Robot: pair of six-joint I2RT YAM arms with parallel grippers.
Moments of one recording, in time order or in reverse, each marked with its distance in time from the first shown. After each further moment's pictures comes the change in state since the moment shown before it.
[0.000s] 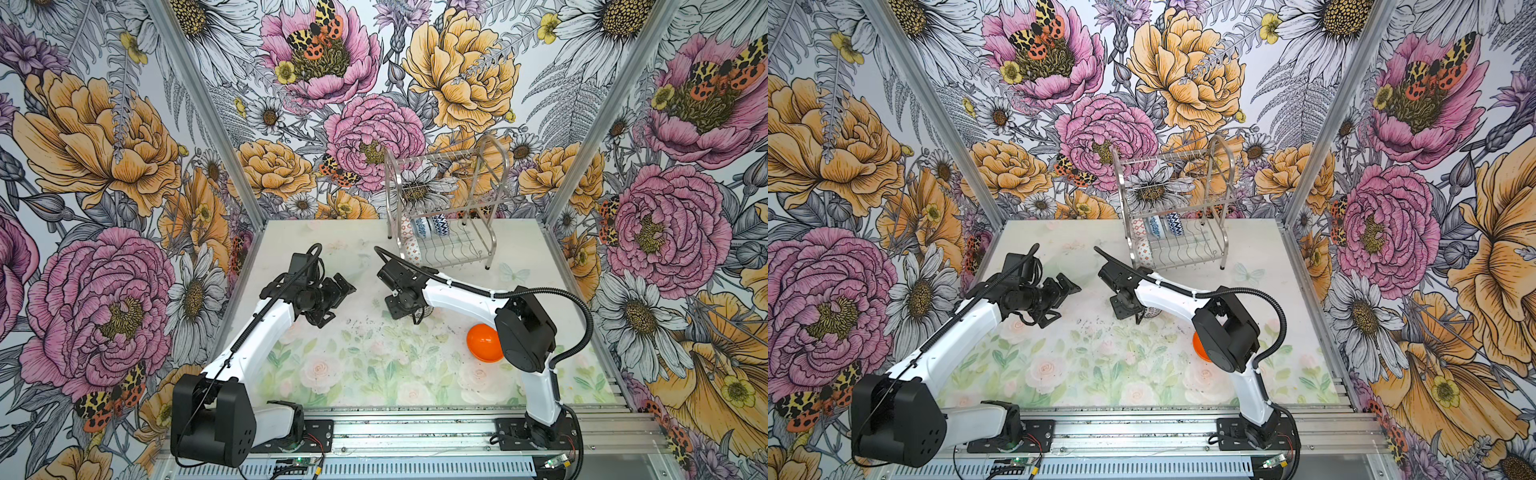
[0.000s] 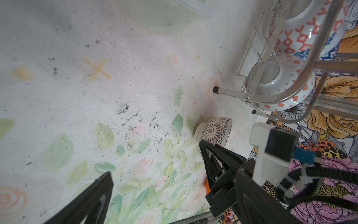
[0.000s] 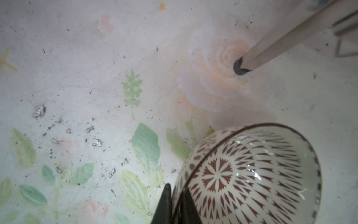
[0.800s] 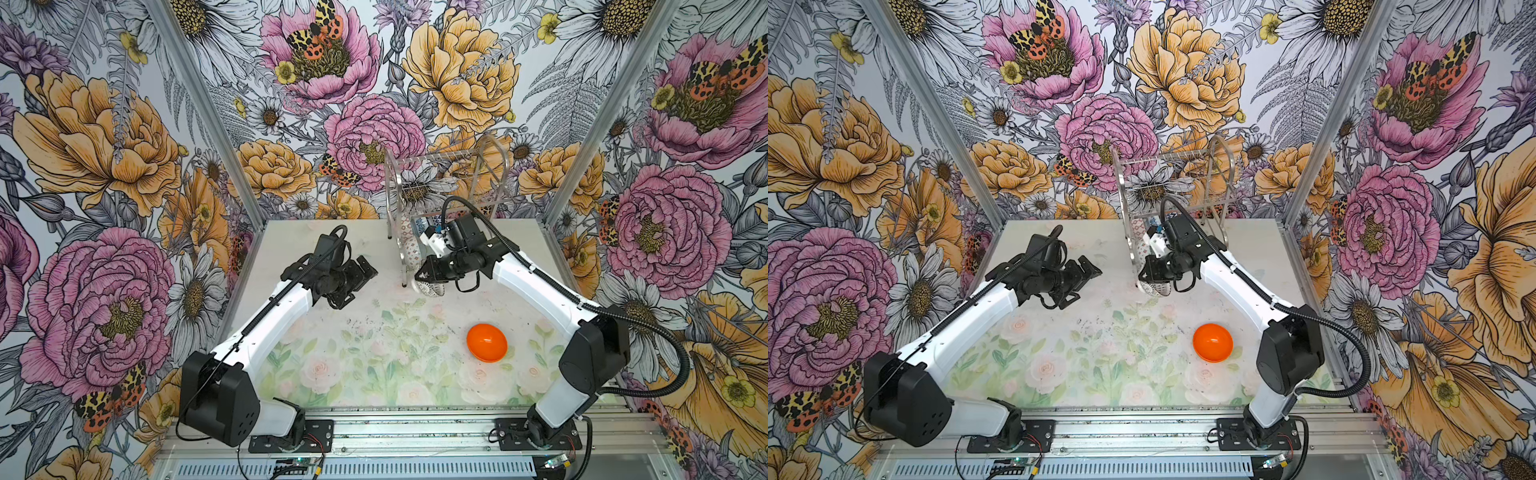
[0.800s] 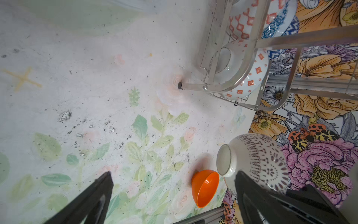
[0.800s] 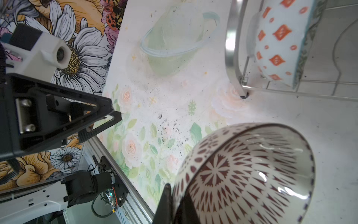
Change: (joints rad) left arm -0.184 0.144 0.256 0.000 -0.107 -0.063; right arm -0.368 -0.359 -0.075 0.010 -0.638 -0.037
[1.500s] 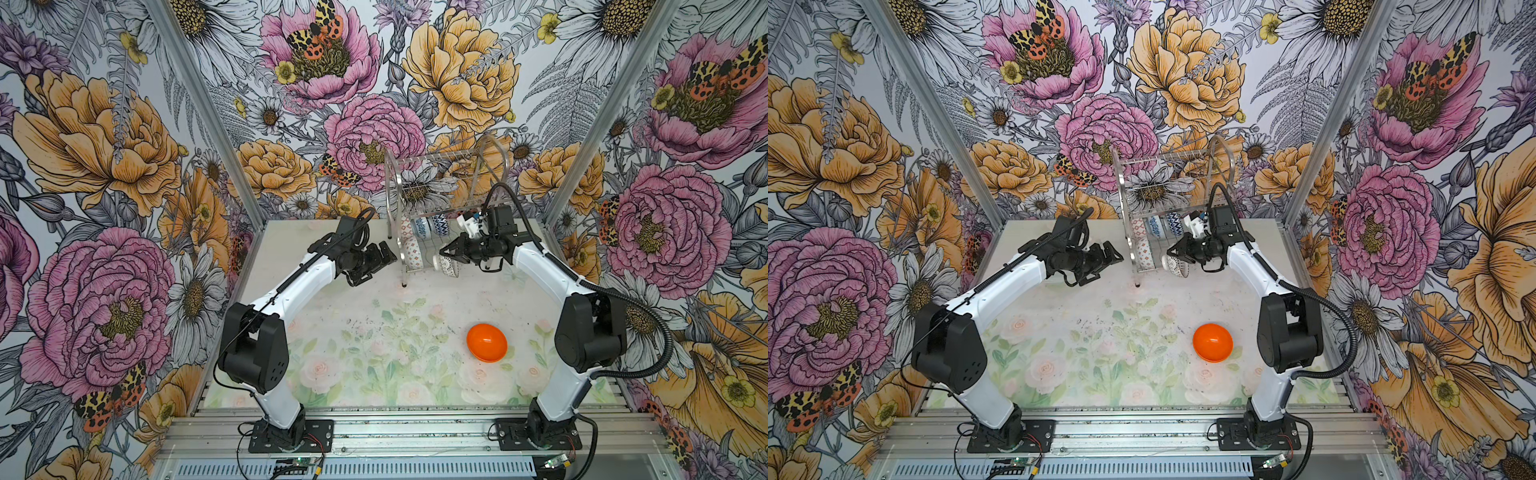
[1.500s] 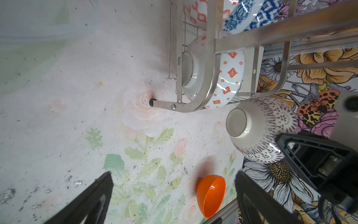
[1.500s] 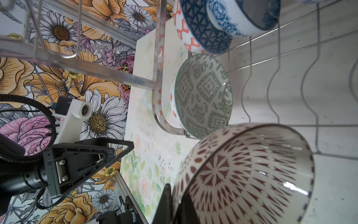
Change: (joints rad) left arm -0.019 0.285 0.220 0.068 0.090 0.219; right arm -0.298 0.119 -0.053 0.272 -0.227 0.148
